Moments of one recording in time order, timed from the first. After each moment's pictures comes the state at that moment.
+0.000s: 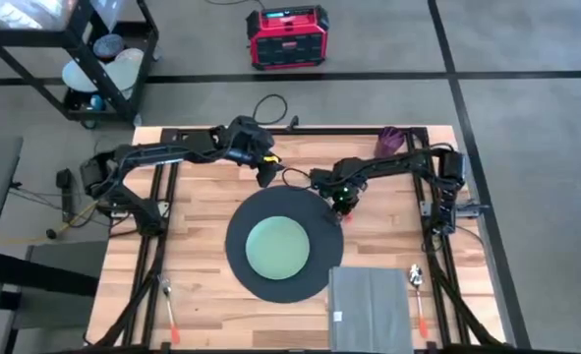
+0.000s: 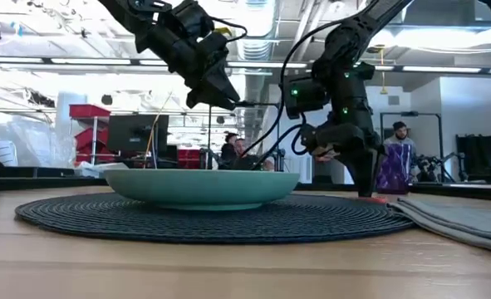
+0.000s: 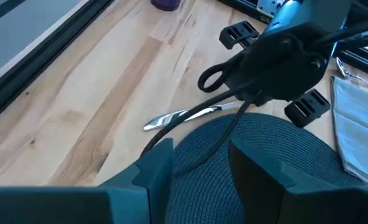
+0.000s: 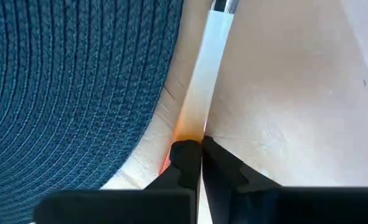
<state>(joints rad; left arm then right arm) 0.46 1.51 1.11 -0.28 0.25 -0.11 -0.24 1.90 1.15 -0.91 -0.12 0.42</state>
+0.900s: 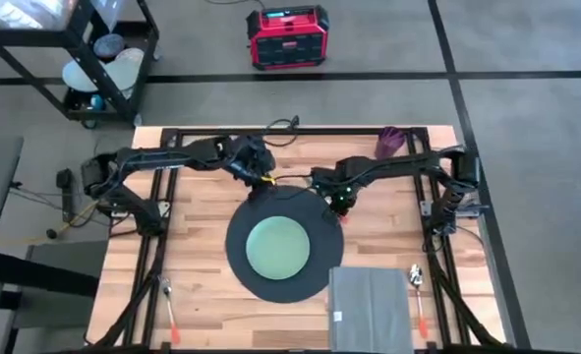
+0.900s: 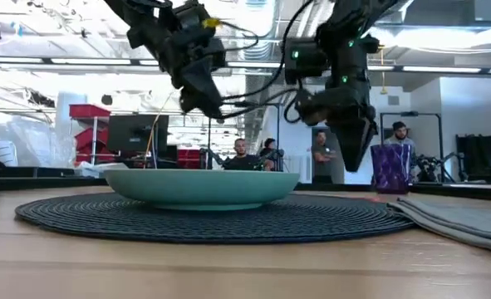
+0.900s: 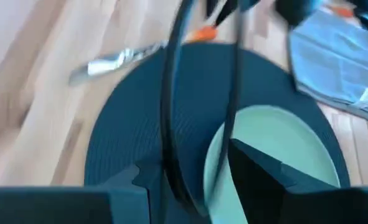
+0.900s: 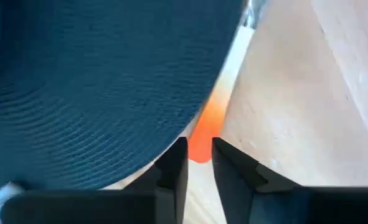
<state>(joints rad) 0.33 1.51 1.11 -0.44 0.36 0.03 -0.21 1.81 1.20 -0.94 -0.11 0.40</state>
